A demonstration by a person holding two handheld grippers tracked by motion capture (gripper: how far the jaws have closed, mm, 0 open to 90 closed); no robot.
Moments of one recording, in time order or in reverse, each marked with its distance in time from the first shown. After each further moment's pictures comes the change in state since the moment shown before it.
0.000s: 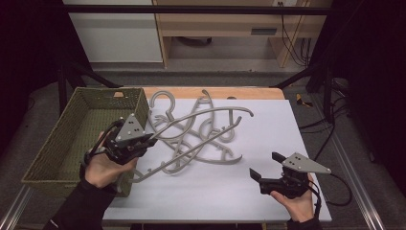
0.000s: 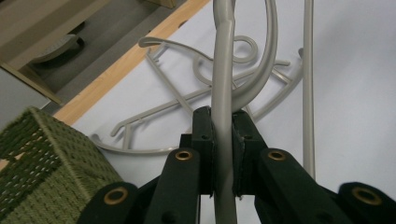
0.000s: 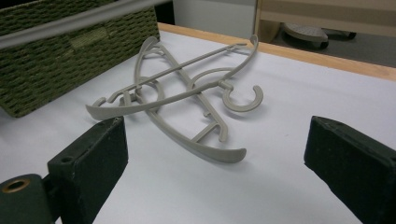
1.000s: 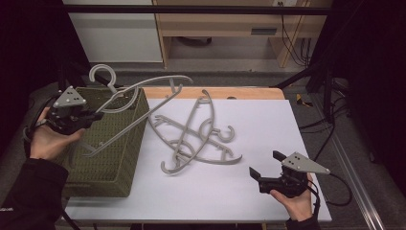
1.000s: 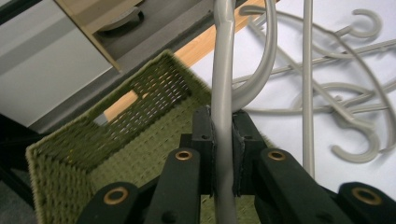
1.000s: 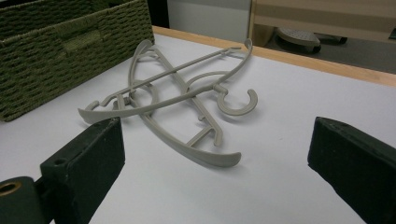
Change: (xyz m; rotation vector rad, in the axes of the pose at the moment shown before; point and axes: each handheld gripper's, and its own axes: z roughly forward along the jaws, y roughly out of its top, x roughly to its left) left arm 0.128 -0.058 -0.042 0.055 0.181 -0.120; right arm 0.000 0.000 0.003 -0.015 -0.023 -0.005
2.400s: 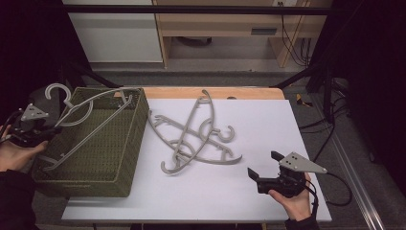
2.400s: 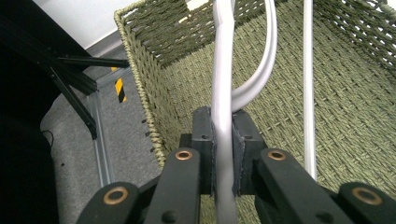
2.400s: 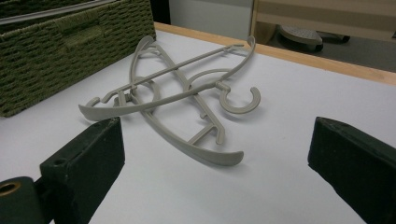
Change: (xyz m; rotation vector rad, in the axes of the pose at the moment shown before) left arm 0.066 -0.106 0.001 0.163 0.185 -0.143; right arm 0.002 -0.001 0.004 0.011 0.002 -0.011
